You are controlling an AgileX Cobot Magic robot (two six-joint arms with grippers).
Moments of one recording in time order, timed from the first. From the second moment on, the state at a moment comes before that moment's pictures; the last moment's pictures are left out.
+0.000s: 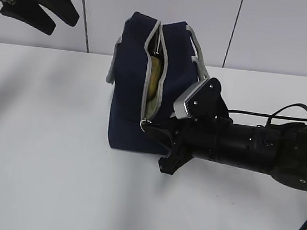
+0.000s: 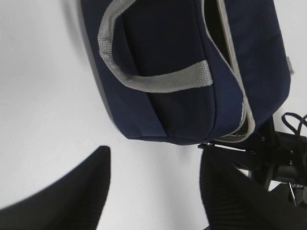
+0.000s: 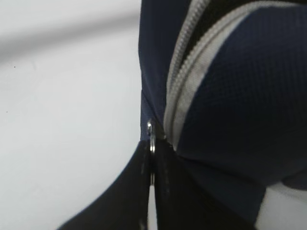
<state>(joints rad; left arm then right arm) -0.11 1.73 -1.65 -0.56 1.22 0.21 0.37 1.91 -0.79 -0.85 -0.78 0.30</state>
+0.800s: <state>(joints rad) -0.11 1.73 -1.65 -0.56 1.22 0.21 0.37 1.76 -0.81 -0.88 -0.74 0.34</state>
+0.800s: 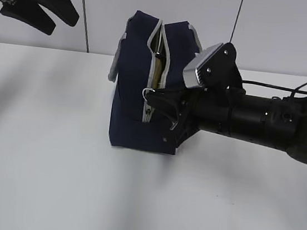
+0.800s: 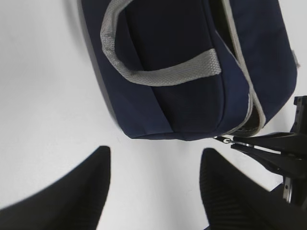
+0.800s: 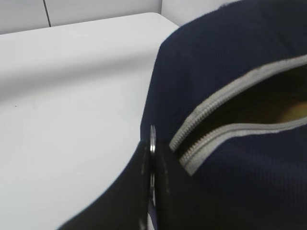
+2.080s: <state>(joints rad) -0.12 1.73 -1.65 -0.61 1.22 0.33 0.30 1.78 -1.34 -1.72 -0.77 1.22</state>
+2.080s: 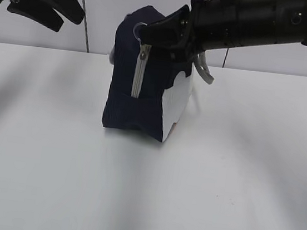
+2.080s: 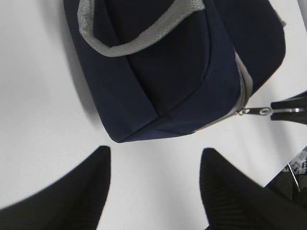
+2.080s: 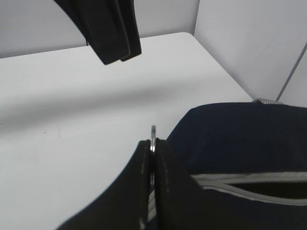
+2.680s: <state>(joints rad) -0.12 1.78 -1.65 -0.69 1.21 0.44 0.30 1.79 -1.42 -1.72 -0.69 1.25</state>
